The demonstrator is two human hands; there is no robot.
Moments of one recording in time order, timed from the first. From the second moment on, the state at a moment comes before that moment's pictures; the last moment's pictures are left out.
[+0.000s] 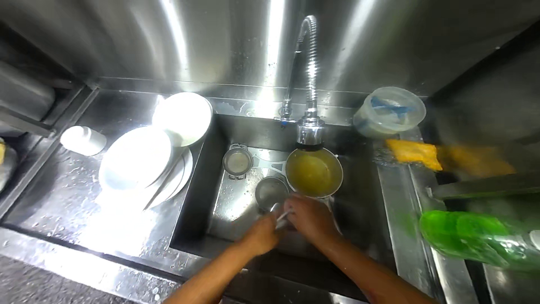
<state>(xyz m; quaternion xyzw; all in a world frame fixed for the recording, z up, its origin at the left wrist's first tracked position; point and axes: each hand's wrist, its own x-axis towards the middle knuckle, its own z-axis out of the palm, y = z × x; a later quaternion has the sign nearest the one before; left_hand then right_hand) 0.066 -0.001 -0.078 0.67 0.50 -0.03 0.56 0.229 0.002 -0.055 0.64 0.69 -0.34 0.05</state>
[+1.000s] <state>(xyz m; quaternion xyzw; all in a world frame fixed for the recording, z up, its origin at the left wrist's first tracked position) 0.032 -0.038 -0.008 0.35 0.56 0.54 0.52 0.164 0.047 -0.059 0.52 0.74 -0.10 -0.43</state>
